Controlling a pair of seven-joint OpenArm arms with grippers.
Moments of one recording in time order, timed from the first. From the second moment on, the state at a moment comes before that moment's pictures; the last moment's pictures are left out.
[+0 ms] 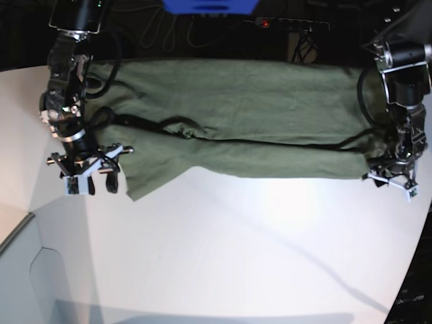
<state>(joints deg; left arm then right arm) -19.9 -22.2 -14.4 35.4 -17.9 -7.3 15.1 -5.0 2.0 17.7 86.0 -1.4 24.4 -14.8</state>
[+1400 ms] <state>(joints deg) -18.6 -22.3 -14.3 35.3 -18.1 -7.7 14.0 10.8 6.5 1.2 52.4 -0.8 24.3 -12.0</state>
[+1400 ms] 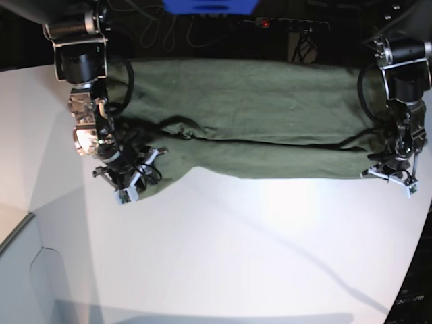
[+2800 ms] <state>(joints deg) -23.6 -19.5 -14.3 48.5 -18.3 -7.7 15.3 13.0 6.3 7.7 67.1 -1.4 24.4 -14.7</state>
